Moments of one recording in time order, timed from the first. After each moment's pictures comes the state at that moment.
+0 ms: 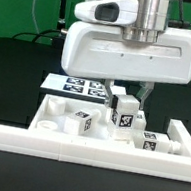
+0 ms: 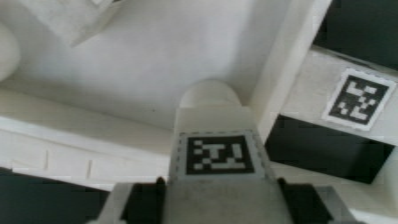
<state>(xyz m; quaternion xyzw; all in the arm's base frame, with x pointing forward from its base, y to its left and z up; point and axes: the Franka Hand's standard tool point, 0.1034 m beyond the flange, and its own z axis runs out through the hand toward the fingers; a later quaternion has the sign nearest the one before) 0.632 0.021 0.078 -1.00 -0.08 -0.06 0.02</state>
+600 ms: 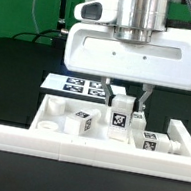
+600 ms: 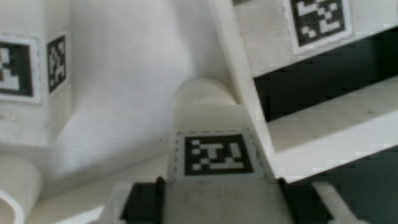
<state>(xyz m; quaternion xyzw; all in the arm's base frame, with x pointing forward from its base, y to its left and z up) 0.632 0.023 0.077 -0.96 0.26 -0.07 0.04</state>
